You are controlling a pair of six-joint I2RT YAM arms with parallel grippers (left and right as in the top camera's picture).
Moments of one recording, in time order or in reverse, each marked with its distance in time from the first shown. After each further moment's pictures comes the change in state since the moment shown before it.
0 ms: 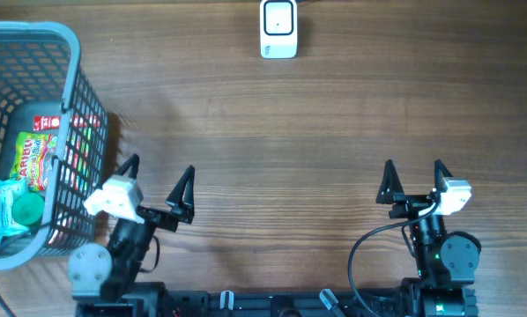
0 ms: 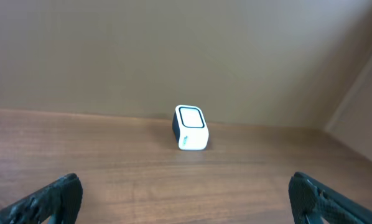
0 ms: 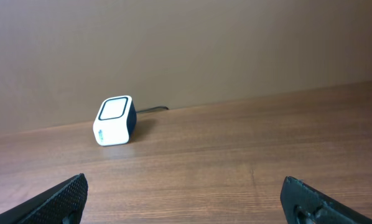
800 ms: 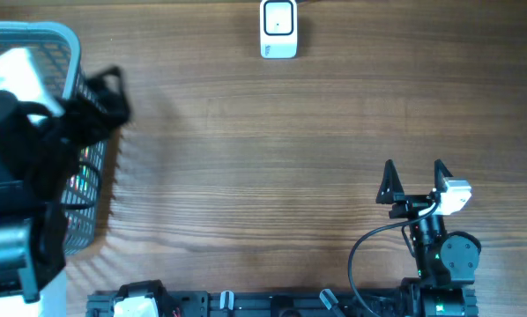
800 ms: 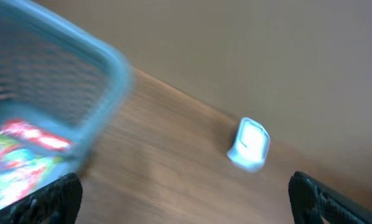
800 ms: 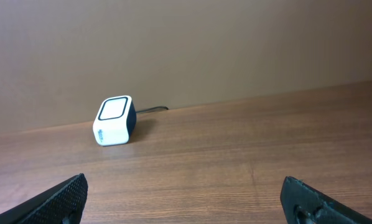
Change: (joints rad) left arm 0.116 0.863 1.152 -0.711 -0.257 -0.193; right arm 0.000 0.000 0.000 -0.001 0.000 0.000
